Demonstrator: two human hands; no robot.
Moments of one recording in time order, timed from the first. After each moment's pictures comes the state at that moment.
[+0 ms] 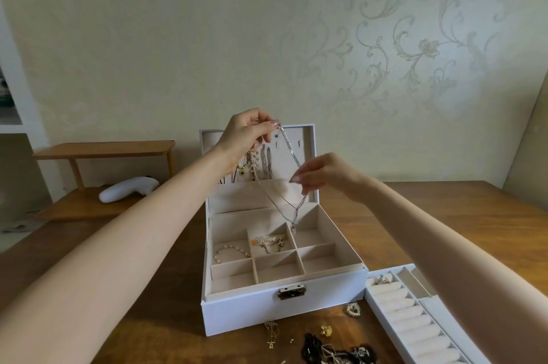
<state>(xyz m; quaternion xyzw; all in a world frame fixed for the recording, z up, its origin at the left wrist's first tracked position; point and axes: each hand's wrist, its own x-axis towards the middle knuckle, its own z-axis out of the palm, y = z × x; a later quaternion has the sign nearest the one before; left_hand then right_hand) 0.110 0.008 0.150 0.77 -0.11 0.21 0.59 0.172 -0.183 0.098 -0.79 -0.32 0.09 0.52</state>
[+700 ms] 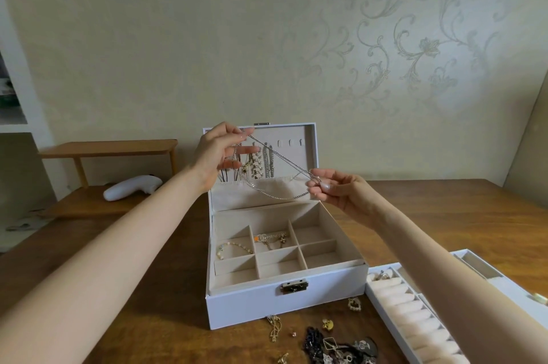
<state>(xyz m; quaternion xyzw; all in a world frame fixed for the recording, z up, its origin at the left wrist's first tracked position) 0.083 0.039 0.126 0.67 -0.06 0.19 0.72 0.161 -0.209 0.057 -0.51 -0.22 0.22 0.80</state>
